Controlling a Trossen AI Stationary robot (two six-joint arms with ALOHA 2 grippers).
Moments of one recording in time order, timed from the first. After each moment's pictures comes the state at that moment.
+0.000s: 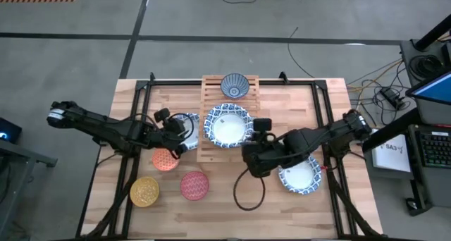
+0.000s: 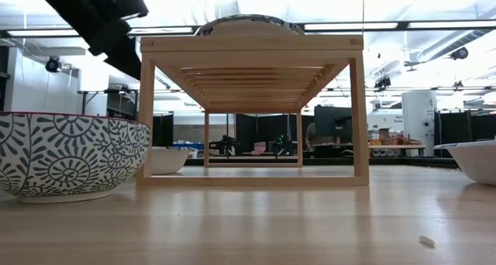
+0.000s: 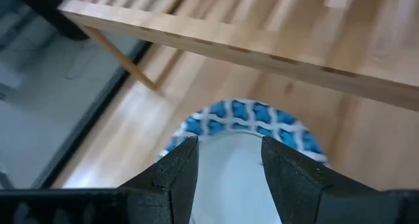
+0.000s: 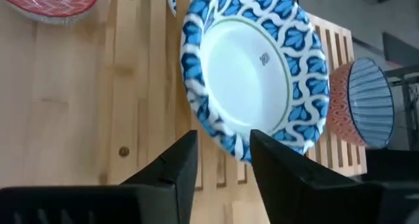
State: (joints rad) left arm -0.21 1.05 0.74 -0.65 -0.71 -0.38; right arm 0.38 1.78 1.94 -1.32 0.58 0.14
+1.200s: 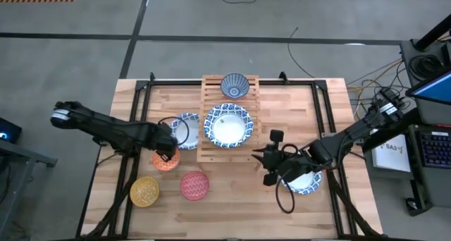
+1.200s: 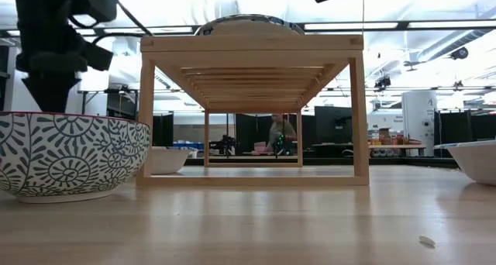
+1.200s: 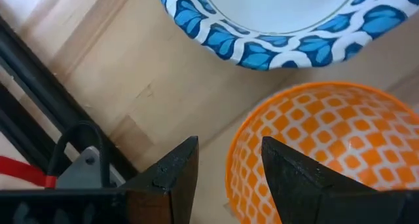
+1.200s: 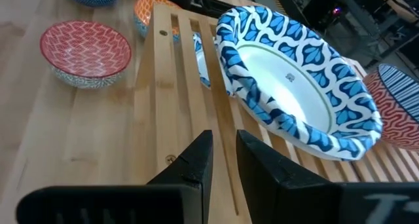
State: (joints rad) left arm -0.18 1.15 0.75 -1.20 -0.25 -1.01; right arm 0.49 1.37 1.08 -0.41 0.71 0.09
